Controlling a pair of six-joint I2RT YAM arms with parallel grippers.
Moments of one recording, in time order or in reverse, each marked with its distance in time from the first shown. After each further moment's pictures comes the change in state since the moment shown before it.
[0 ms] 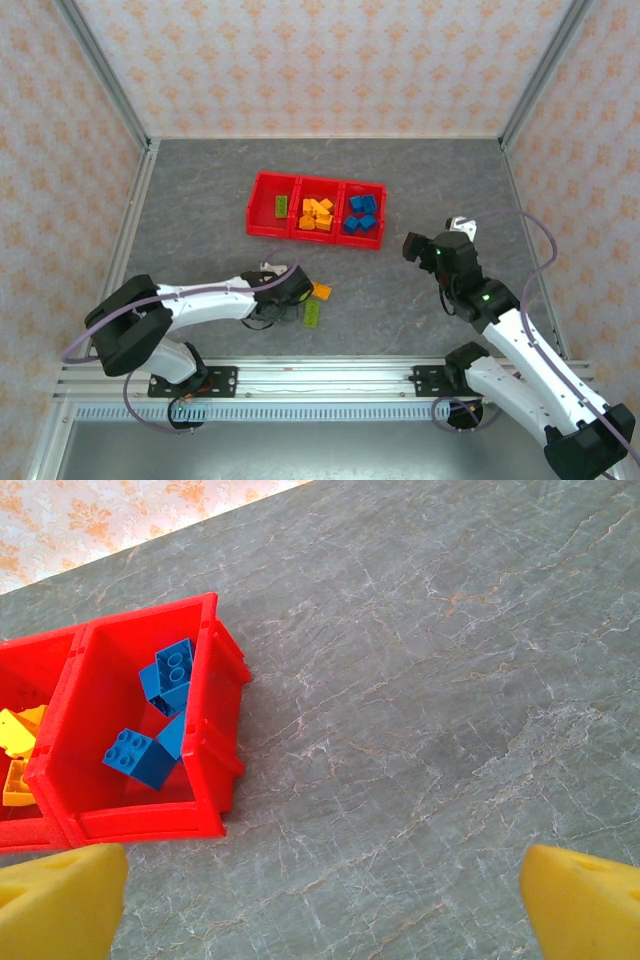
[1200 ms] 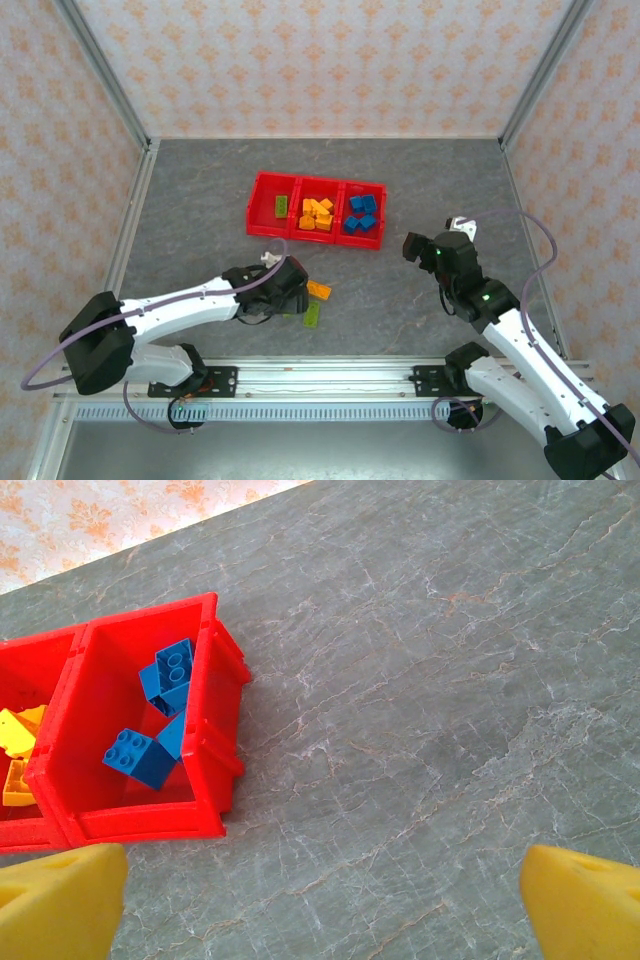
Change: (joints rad) left arm -0.006 -0.157 0.046 -0.047 0.038 0.088; right arm 0.000 0.000 0.000 0.000 0.000 0.000
